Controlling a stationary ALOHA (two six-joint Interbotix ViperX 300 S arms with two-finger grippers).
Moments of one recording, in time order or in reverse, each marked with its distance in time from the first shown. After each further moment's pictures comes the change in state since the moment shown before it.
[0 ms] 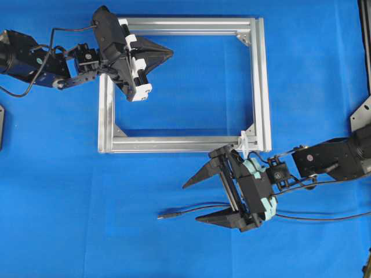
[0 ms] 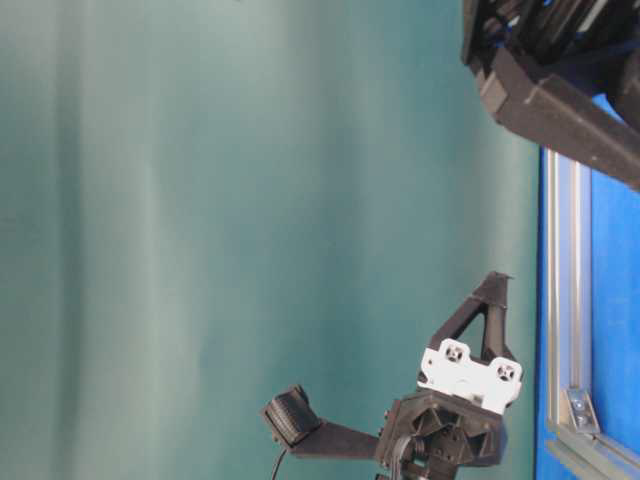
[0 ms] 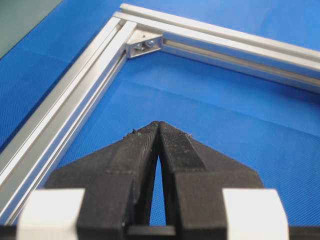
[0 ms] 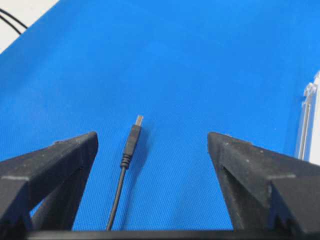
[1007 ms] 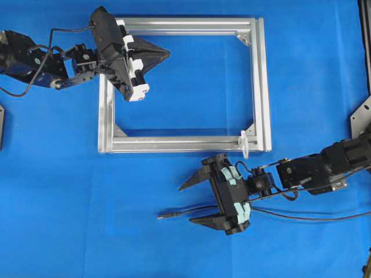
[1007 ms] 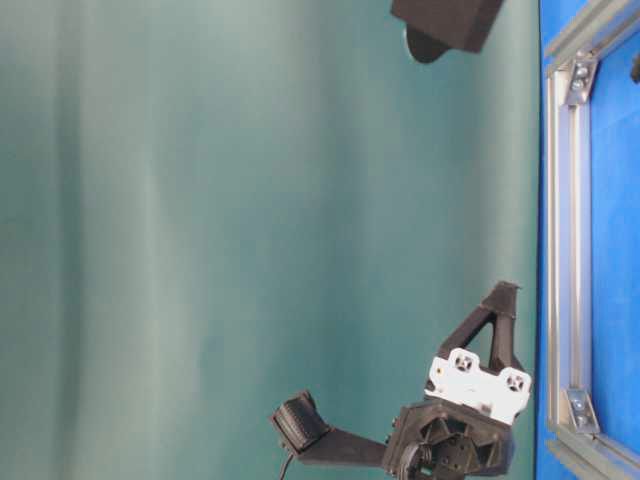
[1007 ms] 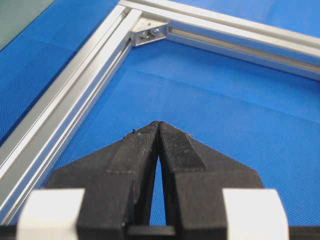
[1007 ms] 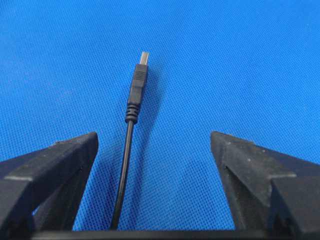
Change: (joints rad) left arm 0.006 0.000 0.020 0.000 0.000 0.000; right arm 0.043 0.210 -0.066 0.144 -0.029 0.002
